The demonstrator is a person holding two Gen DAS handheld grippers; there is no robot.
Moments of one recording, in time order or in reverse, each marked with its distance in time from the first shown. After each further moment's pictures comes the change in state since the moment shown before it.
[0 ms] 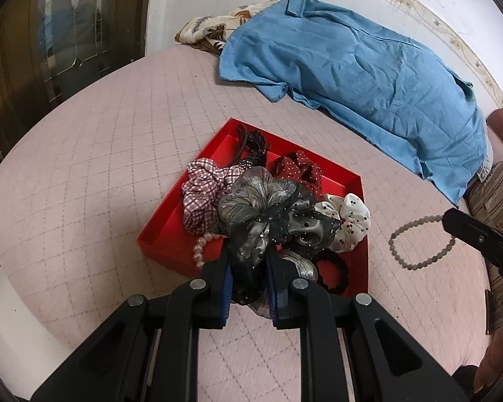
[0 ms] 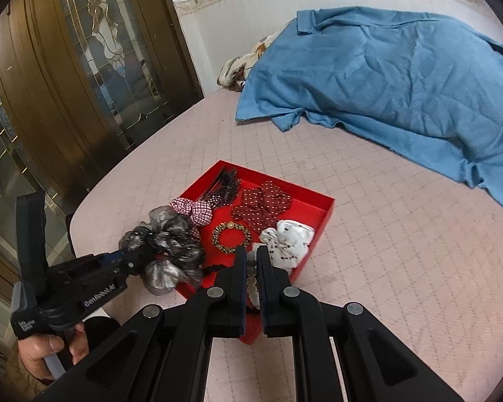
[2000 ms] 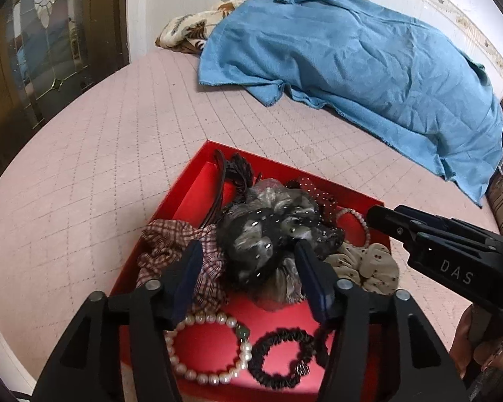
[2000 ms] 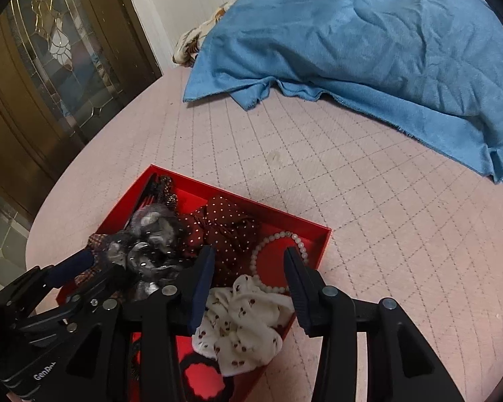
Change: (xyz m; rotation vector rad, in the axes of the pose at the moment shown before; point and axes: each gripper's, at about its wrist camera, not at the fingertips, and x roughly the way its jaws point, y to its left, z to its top) left arm 0.070 -0.023 0.053 0.077 0.008 0.054; right arm 0.130 -0.049 0.044 0.085 0.093 -0.088
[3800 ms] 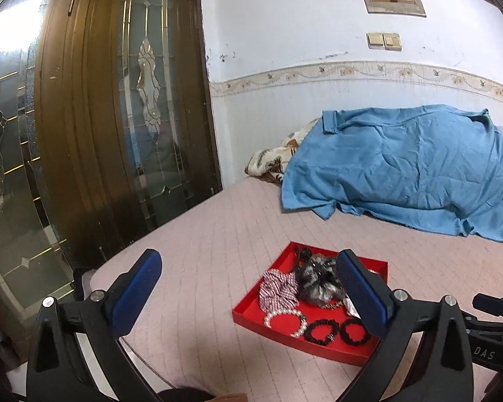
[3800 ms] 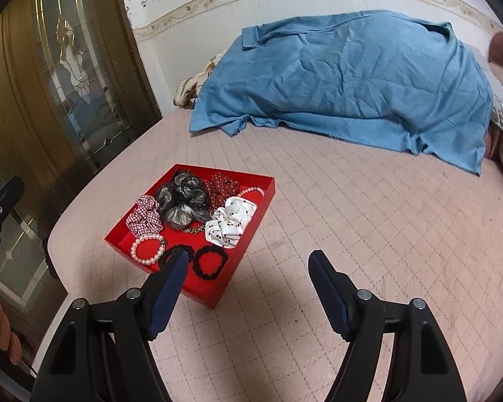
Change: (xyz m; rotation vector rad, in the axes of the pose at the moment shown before) left arm -0.221 -0.038 -0.087 0.024 -0.532 0.370; right arm -0.169 -0.001 -0.129 0.056 -0.198 -0.061
